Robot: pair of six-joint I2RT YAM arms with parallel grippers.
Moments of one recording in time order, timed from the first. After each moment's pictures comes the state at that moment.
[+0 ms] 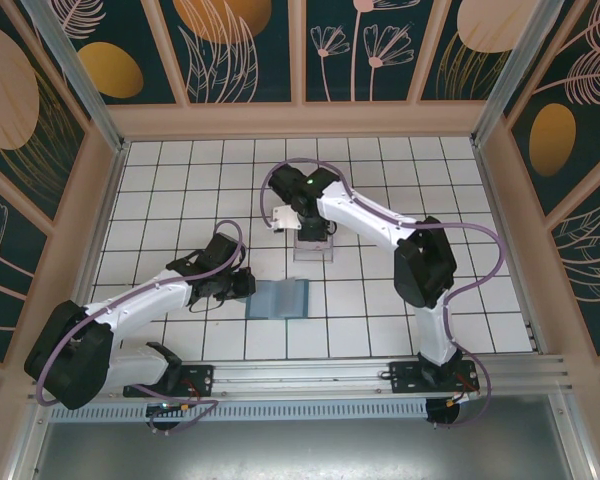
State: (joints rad) left arm -0.59 1.26 0.61 -0.43 0.17 -0.68; right arm 0.82 2.02 1.81 -1.16 0.27 -0.79
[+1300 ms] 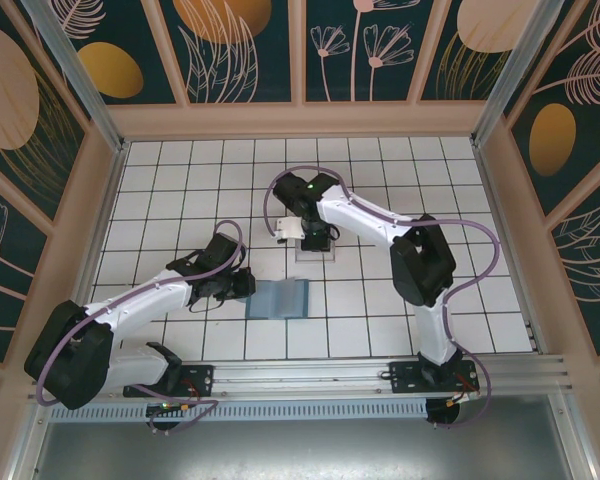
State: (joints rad) left arm -0.59 1.26 0.61 -0.43 0.17 -0.68; right arm 0.80 2.03 1.74 -1.17 0.16 -0.79
